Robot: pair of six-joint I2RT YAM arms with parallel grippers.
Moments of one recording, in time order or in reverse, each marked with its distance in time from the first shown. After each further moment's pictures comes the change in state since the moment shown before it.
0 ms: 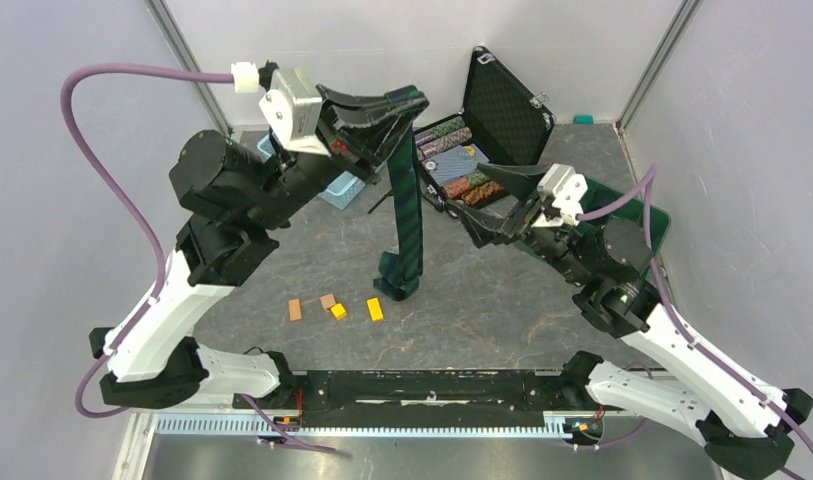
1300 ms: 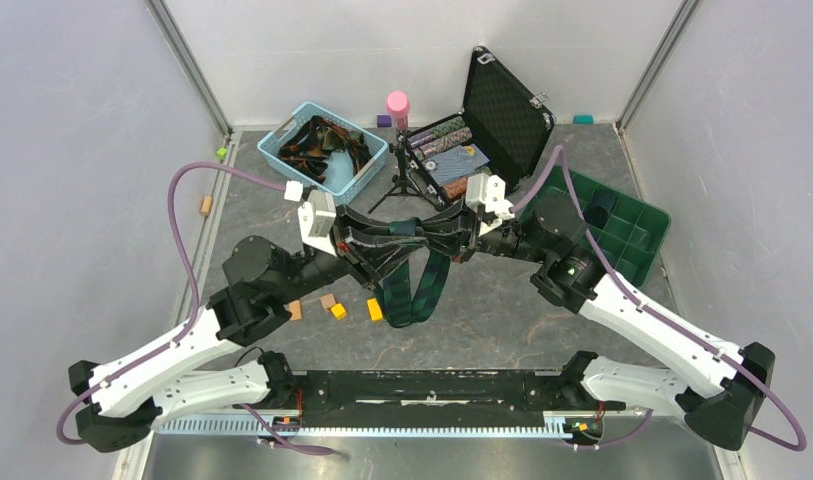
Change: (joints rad) left arm -0.018 -0.418 -0.881 0.334 0.130 -0.348; right arm 0.001 0.202 -0.013 0.055 -0.478 0.086
